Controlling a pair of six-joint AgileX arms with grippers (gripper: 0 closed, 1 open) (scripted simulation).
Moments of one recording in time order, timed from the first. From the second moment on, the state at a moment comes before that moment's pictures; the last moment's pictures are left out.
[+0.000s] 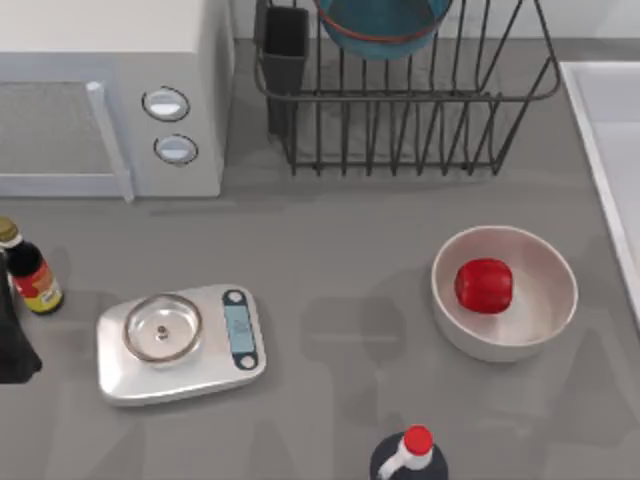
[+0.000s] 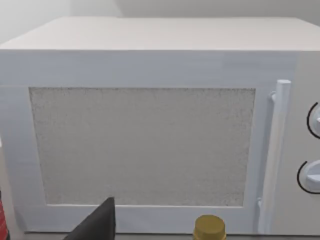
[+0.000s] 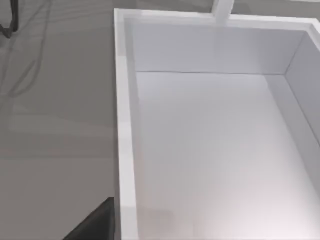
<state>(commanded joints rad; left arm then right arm) 0.00 0.00 0.00 0.00 0.00 0.00 0.11 0.95 0.39 0.12 0.25 0.00</state>
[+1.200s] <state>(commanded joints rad) 0.00 0.00 0.00 0.00 0.00 0.00 0.00 0.00 0.00 0.00 0.00 0.00</state>
